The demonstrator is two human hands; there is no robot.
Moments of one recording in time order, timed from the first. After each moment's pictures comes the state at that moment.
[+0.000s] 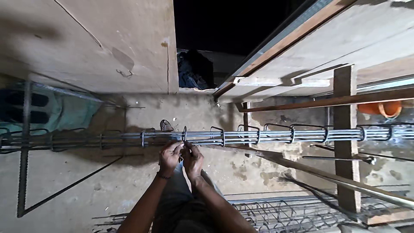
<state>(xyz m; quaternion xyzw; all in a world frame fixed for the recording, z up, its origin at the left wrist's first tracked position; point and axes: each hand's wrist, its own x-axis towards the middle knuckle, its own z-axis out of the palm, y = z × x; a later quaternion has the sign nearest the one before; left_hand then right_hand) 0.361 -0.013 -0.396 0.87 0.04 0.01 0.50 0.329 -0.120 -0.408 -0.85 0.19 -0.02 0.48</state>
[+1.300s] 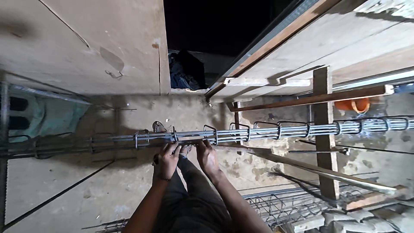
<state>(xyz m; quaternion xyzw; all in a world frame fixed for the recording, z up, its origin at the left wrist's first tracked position) 0.350 -0.033 -0.404 0.89 0.05 0.06 0.45 0.363 -0.200 -0.341 -0.94 0.10 0.22 0.22</state>
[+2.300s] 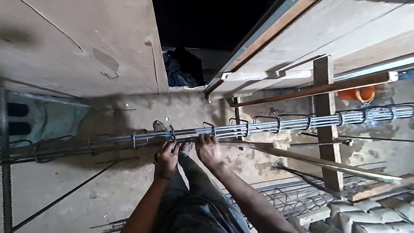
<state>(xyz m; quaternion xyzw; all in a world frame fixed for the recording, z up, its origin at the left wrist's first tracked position) 0.352 -0.035 -0.399 0.91 0.04 0.06 0.42 0.382 -0.209 -0.320 -0.98 -0.15 0.15 0.00</state>
